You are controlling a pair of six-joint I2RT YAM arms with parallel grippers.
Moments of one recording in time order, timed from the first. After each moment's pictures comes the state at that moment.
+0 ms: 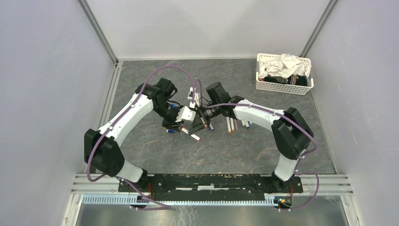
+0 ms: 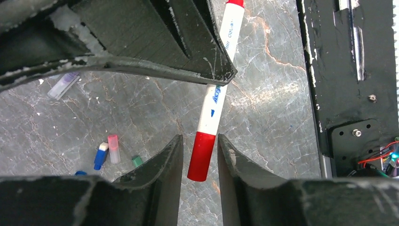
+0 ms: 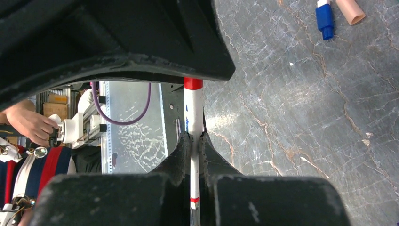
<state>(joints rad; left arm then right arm) -0.44 1.48 1.29 -1.24 0.65 1.34 0.74 1.77 1.22 -0.21 -0.98 0.24</state>
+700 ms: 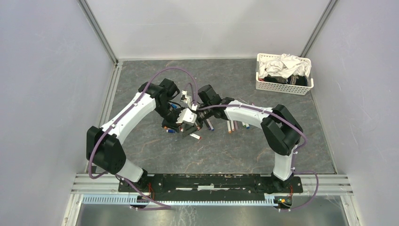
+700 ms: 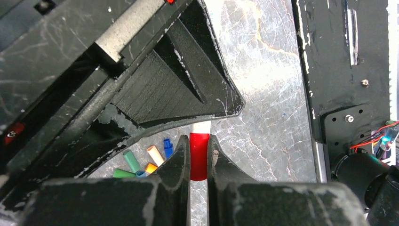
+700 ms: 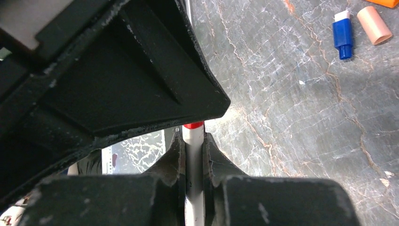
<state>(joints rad) -0.46 1.51 1.32 -1.31 0.59 1.36 0.80 1.89 1.29 -0.16 -0.98 0.28</state>
